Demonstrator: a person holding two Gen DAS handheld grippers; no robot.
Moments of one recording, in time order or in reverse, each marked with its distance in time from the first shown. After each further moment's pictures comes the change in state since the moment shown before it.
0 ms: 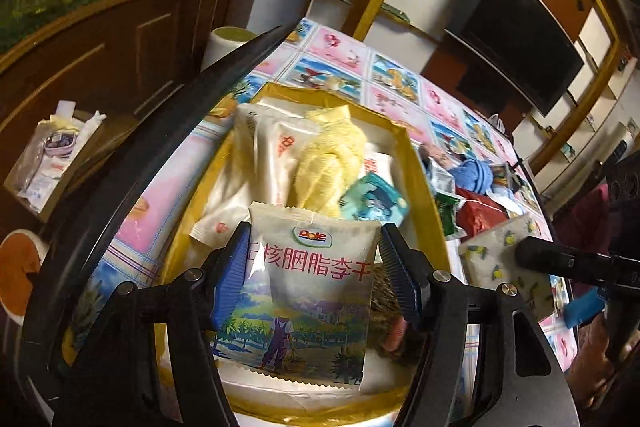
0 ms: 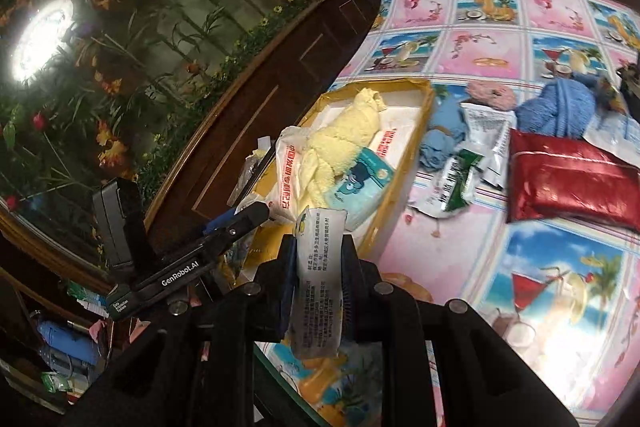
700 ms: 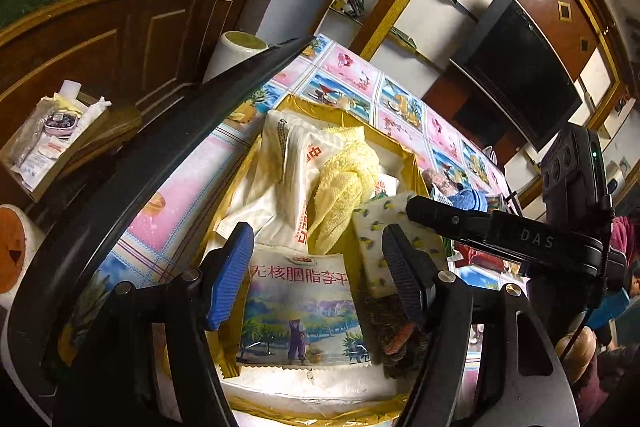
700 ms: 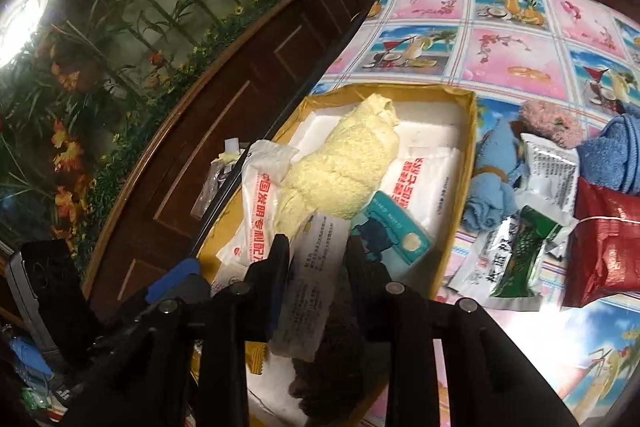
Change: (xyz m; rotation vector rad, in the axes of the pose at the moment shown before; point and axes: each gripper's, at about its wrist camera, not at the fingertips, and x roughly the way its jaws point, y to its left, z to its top) left arm -0.014 0.029 0.000 -0.105 -0.068 -0.049; right arm 0.073 0.010 0.033 0.001 -0.003 -0.123
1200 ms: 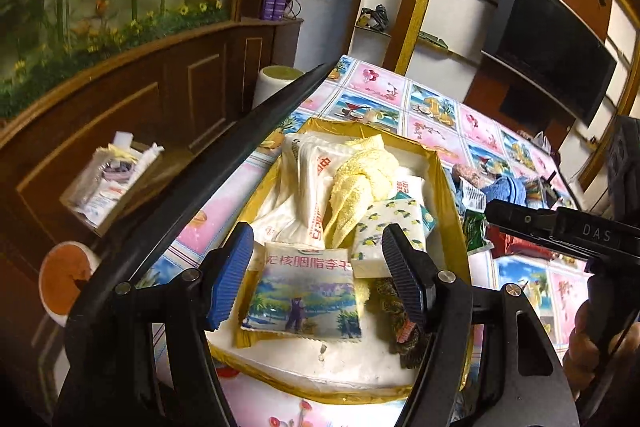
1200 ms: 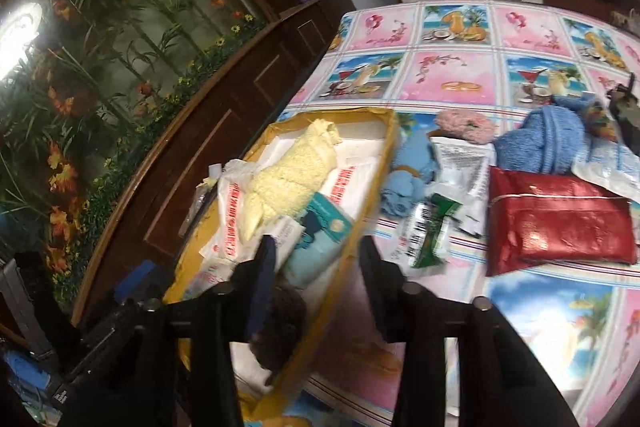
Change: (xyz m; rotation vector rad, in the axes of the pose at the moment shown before) left arm -0.022 -0.054 -0.021 0.163 -0.094 0.264; right arm -0.051 -0.029 -0.018 0.039 -0.106 -0.075
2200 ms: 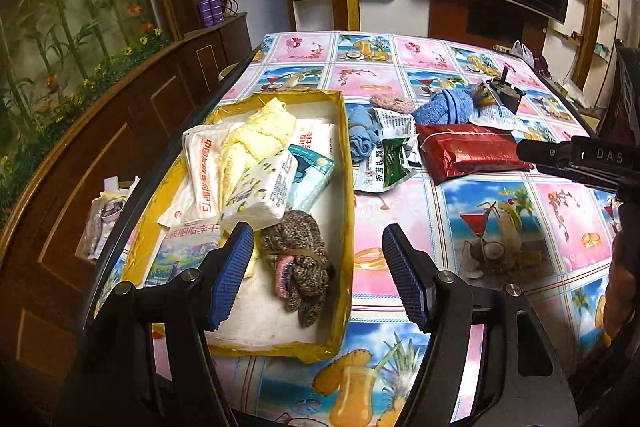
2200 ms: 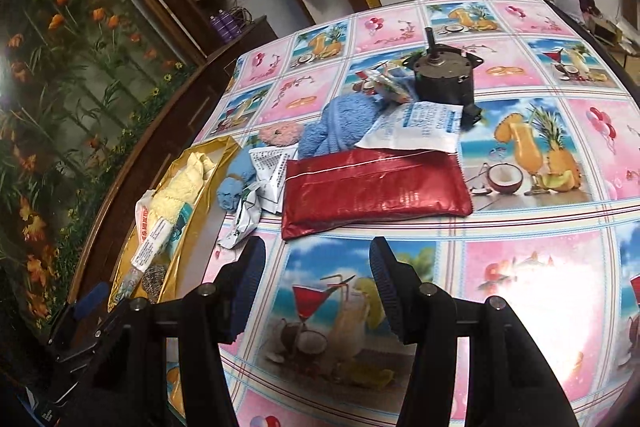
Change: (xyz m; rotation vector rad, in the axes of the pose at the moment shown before) left arm -0.003 -0.119 -0.032 0.311 0.097 0.041; right arm -0.082 -0.125 -0.036 0.165 -0.101 -0.134
